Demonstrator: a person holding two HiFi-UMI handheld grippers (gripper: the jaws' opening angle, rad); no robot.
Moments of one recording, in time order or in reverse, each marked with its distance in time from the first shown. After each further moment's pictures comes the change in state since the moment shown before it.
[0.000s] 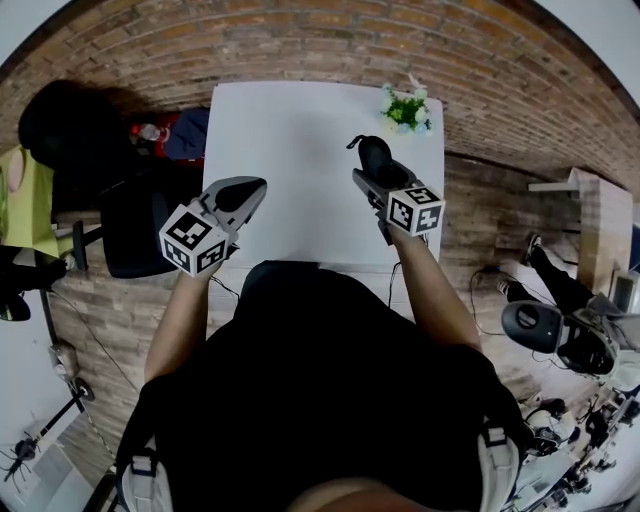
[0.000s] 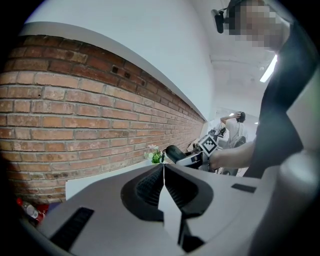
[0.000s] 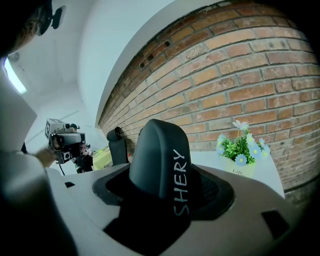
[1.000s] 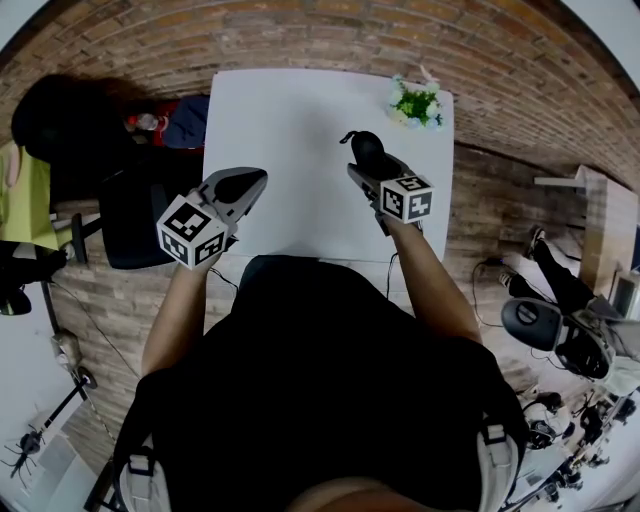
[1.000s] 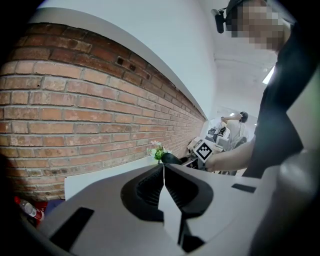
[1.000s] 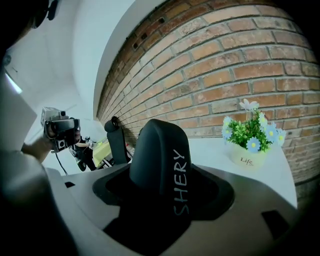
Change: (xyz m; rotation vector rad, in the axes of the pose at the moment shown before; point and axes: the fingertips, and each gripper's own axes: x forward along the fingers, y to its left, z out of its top) left arm 0.014 0.029 -0.011 -0.030 0.038 -0.012; right arm 0.053 -0.018 -0.037 0.016 0.121 0.010
